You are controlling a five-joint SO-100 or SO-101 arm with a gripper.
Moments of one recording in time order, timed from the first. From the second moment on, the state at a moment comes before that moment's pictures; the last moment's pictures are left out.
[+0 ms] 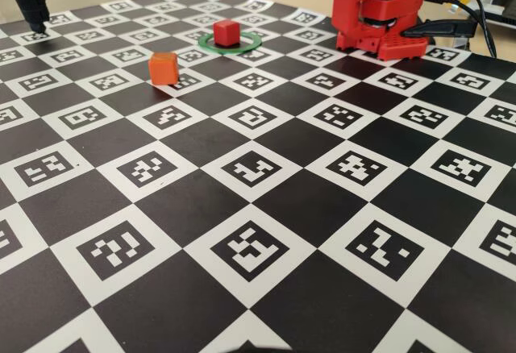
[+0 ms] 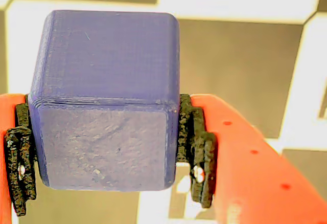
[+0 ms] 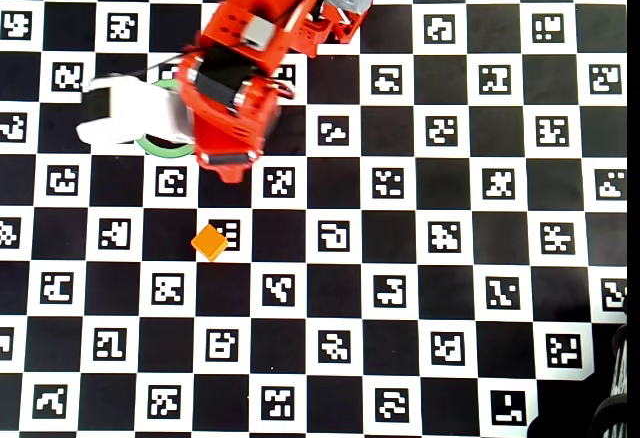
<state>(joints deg) 37.3 99.6 87.5 98.6 -40.3</state>
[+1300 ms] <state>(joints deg) 52.8 99.7 106.4 82.4 -52.5</state>
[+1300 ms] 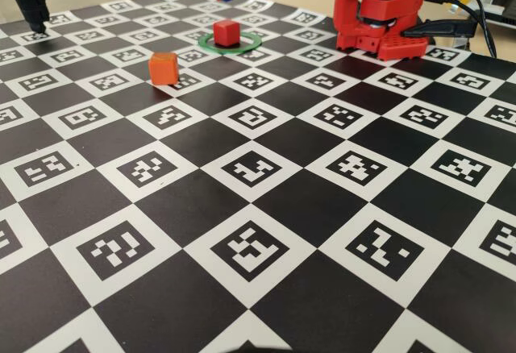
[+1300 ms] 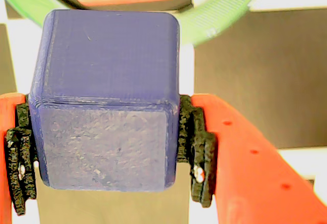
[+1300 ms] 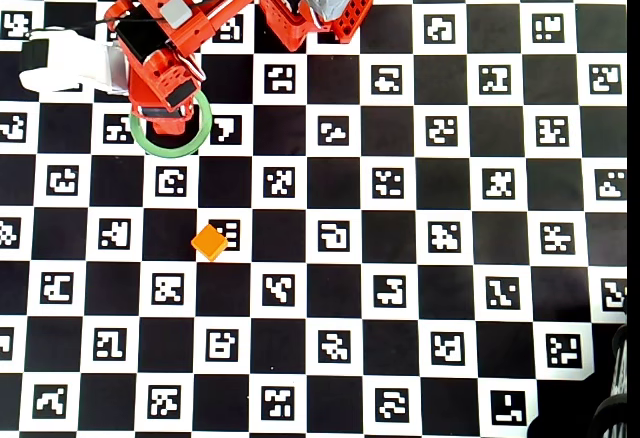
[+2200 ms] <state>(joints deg) 54.8 99.7 117.1 70.5 -55.9</state>
